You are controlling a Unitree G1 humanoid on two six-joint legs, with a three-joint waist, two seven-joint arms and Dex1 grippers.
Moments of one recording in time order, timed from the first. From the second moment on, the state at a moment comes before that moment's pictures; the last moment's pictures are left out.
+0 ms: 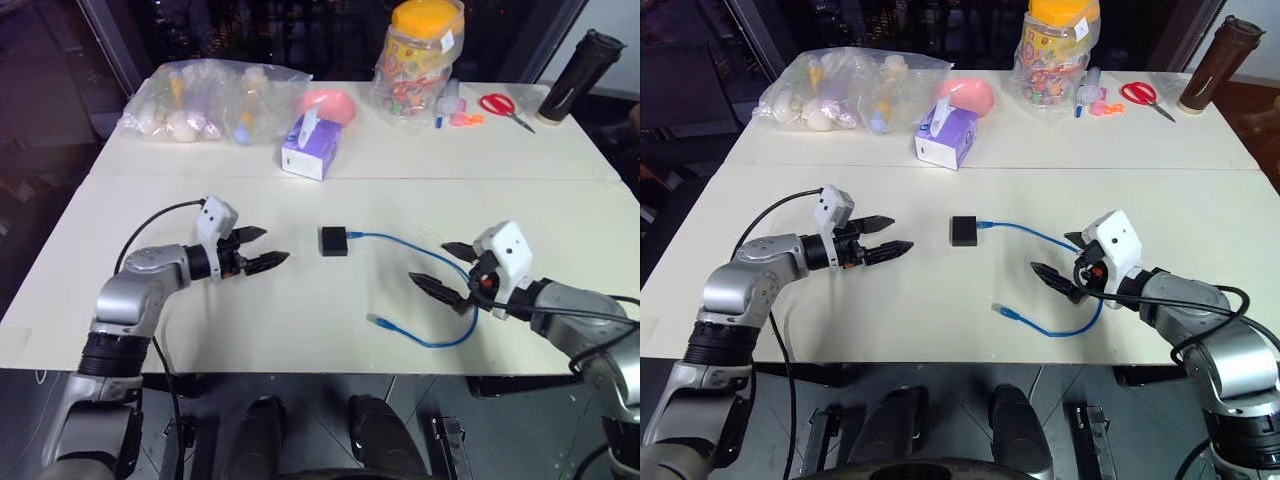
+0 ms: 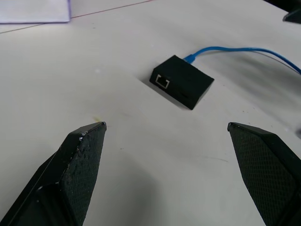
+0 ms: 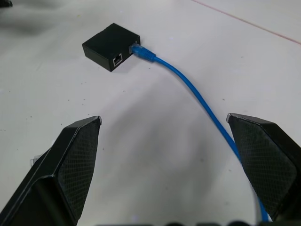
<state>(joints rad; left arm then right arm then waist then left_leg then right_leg) -0.44 0.55 0.02 0.05 -0.44 0.60 -0.91 -0.07 -0.76 -0.17 -0.47 0.52 0.73 0.63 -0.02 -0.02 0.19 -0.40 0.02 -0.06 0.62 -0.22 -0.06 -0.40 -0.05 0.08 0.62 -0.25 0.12</state>
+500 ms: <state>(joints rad) -0.44 0.55 0.02 0.04 -0.45 0.60 -0.89 -0.09 -0.75 -0.15 -0.45 0.50 0.70 0.65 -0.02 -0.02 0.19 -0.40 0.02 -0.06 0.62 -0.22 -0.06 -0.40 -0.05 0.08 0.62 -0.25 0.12</state>
